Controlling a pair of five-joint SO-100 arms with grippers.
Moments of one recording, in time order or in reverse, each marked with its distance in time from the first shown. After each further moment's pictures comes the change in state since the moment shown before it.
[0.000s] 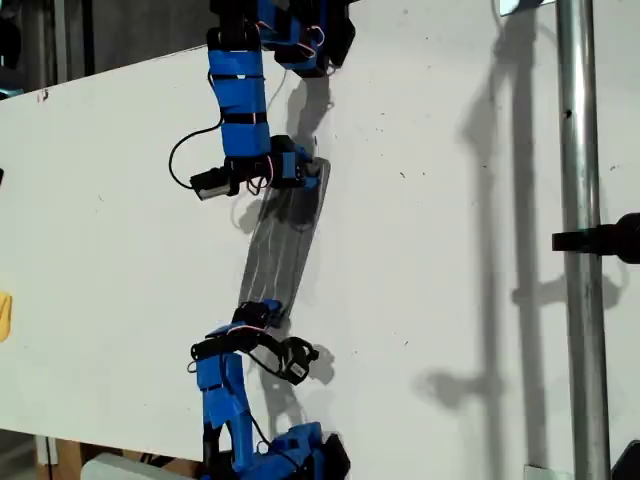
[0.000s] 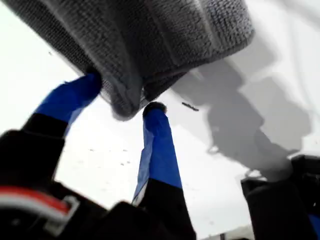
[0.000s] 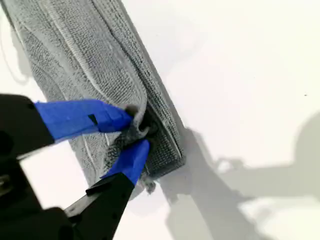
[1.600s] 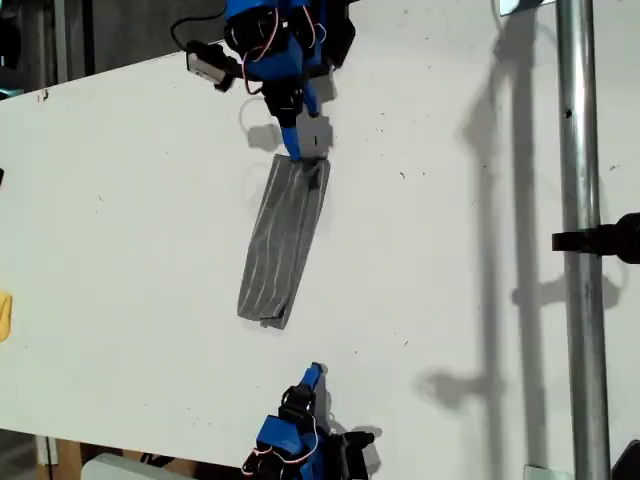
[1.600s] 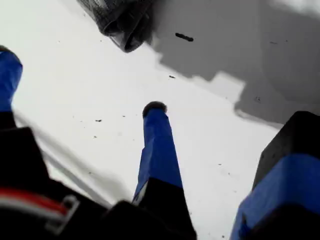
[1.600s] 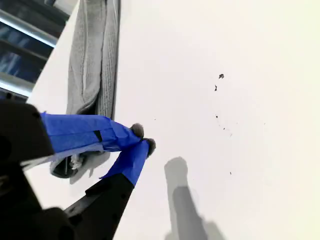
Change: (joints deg) arm 0 22.3 119.0 84.3 3.3 -25.5; arm 1 -8.0 69.0 46.5 -5.7 28.8
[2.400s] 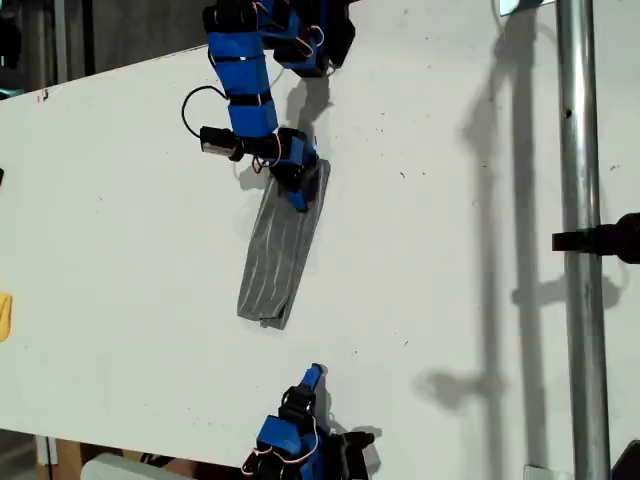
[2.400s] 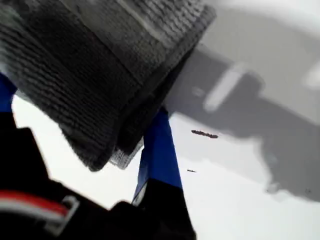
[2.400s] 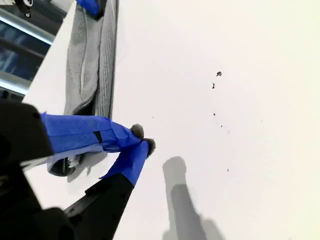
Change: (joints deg) arm 0 0.0 0.0 0.0 0.6 -0.3; arm 1 13.7 -63.1 -22.1 -28.7 -6.5
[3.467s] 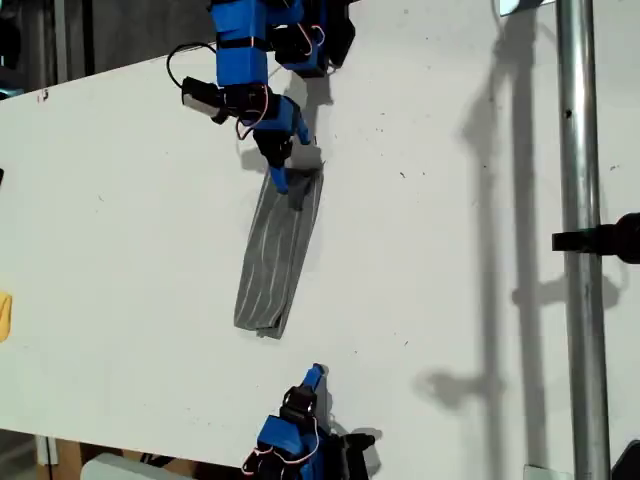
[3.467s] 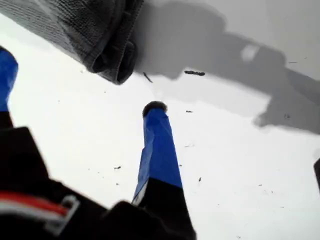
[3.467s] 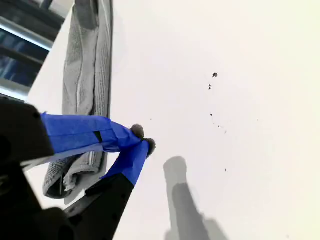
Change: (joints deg) arm 0 1.0 0.0 0.0 0.0 0.7; arm 1 -5.8 31.2 6.3 19.8 10.5
